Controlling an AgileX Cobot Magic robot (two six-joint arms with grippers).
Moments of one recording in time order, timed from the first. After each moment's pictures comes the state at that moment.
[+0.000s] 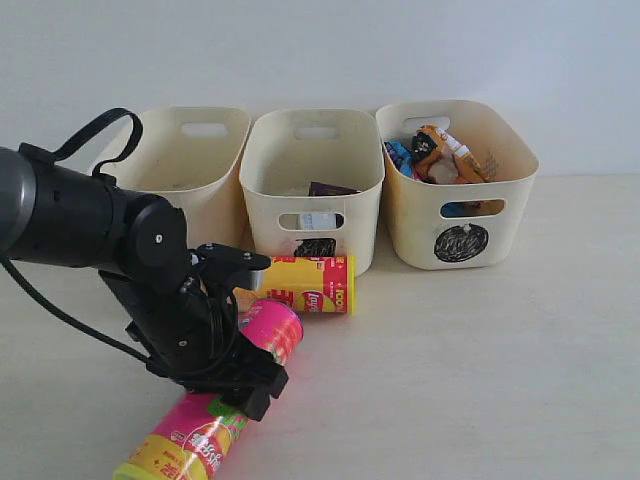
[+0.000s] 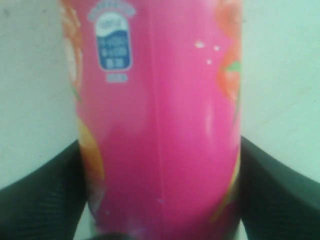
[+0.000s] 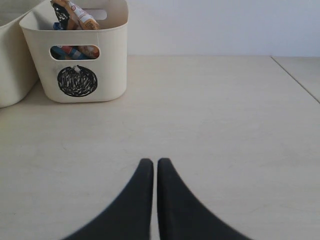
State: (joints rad) left arm -0.58 1.92 -1.08 -0.16 0.62 0.05; right arm -0.01 0.00 0.00 -0.03 0.33 0.02
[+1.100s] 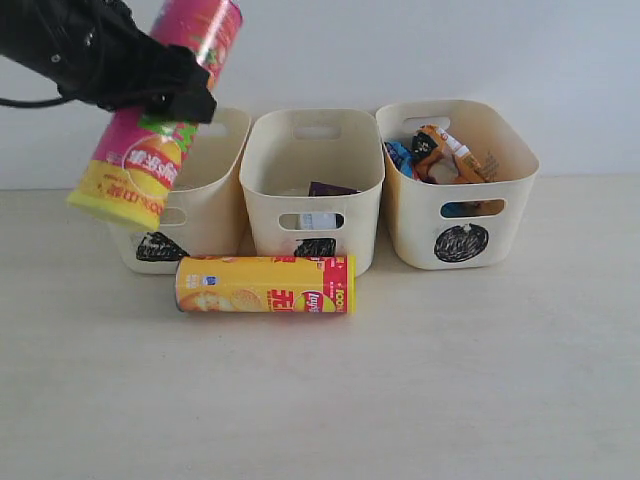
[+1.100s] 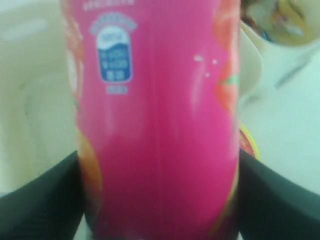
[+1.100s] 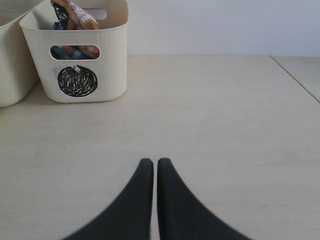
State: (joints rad) left arm -0.39 1.57 -1.41 -0.09 0.66 0.13; right arm -0.01 0.00 0.00 -0.03 0.33 0.02
